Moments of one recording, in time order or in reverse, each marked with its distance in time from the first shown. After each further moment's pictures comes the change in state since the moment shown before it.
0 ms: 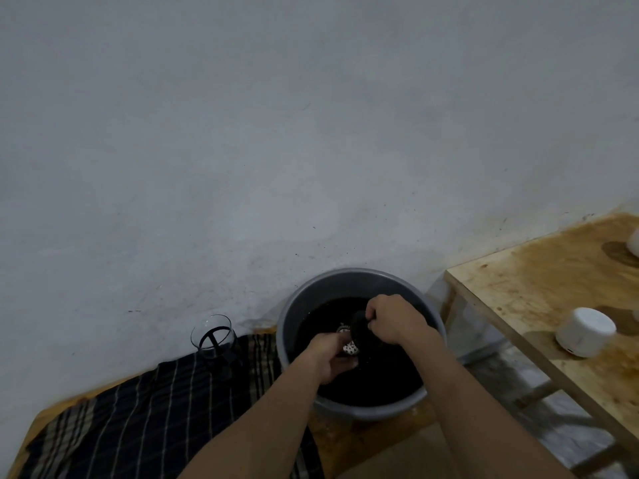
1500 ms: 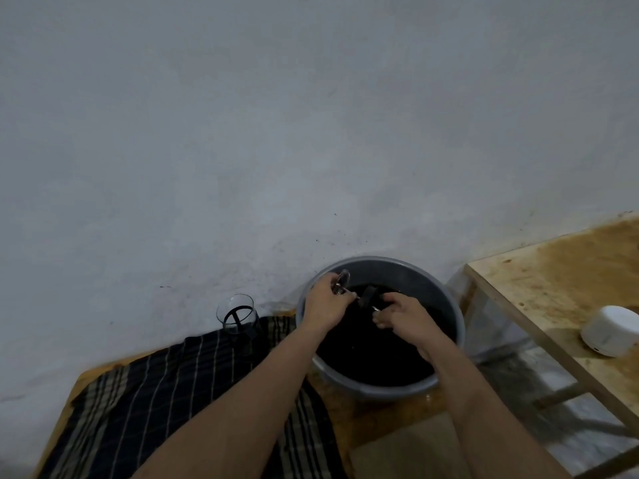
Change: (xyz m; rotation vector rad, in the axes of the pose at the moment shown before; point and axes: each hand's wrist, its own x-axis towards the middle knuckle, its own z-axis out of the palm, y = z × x) left_hand -0.039 0.037 -0.022 0.652 0.337 0.675; right_hand -0.018 0.000 0.032 0.871 0.002 0.124
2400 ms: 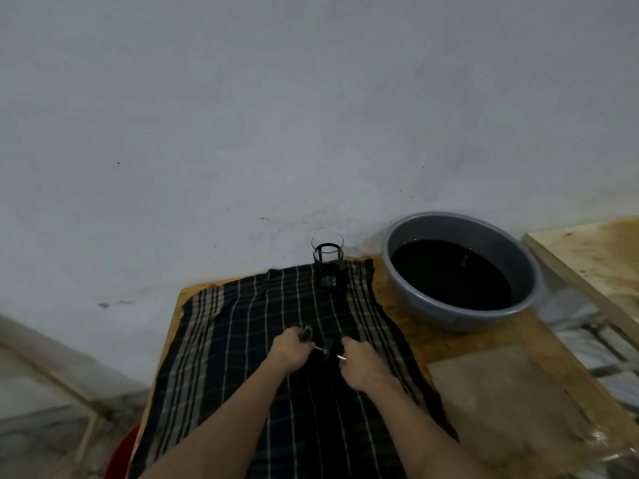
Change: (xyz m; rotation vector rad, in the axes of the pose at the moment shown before) left_hand -0.142 -0.213 -0.149 0.268 -0.200 -0.372; right_hand -0.125 0.040 0.259 -0.748 -0.221 -0.037
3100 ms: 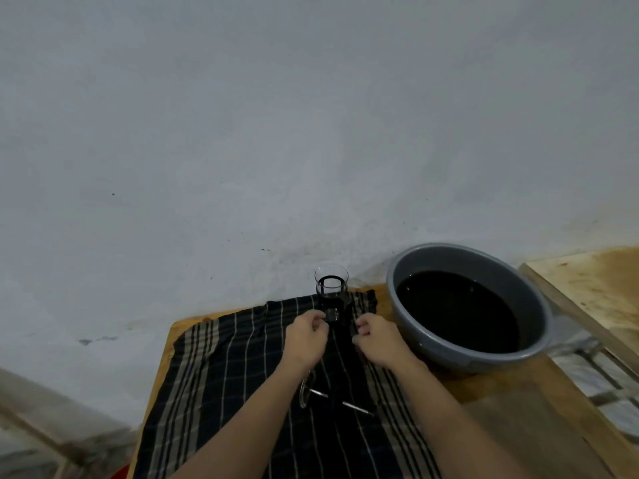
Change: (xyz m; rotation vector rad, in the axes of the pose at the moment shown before) left_hand 0.029 0.054 -0.033 -0.287 0.220 0.238; right_hand 0.046 -0.019 -0.086 0.310 0.136 0.000
